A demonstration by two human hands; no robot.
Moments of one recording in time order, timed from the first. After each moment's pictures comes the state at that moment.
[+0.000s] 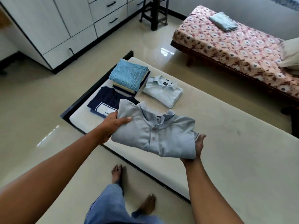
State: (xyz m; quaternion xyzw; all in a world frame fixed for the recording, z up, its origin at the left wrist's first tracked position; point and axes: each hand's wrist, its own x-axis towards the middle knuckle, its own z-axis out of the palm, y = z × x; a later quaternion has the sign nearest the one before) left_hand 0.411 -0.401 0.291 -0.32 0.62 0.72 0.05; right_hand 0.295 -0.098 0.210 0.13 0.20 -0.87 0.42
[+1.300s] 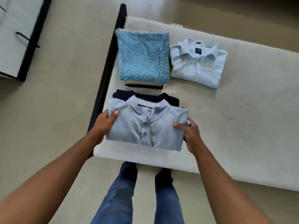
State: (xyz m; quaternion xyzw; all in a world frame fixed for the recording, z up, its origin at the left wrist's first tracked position) left_hand 0.244 -0.828 0.032 -0.37 0.69 0.59 0.20; right_hand 0.198 -0.484 0.018 0.28 0.66 -0.63 0.30
